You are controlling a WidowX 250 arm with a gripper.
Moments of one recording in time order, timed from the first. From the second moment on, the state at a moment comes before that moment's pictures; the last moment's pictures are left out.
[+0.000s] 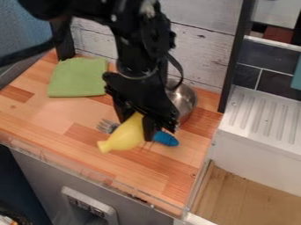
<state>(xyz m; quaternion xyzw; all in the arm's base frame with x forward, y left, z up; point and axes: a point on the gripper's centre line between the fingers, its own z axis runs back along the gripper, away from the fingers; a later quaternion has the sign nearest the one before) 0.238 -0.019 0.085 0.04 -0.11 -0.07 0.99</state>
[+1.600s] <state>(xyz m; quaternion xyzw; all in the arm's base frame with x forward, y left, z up) 0.229 -0.048 0.022 0.07 -0.07 -0.16 0.98</state>
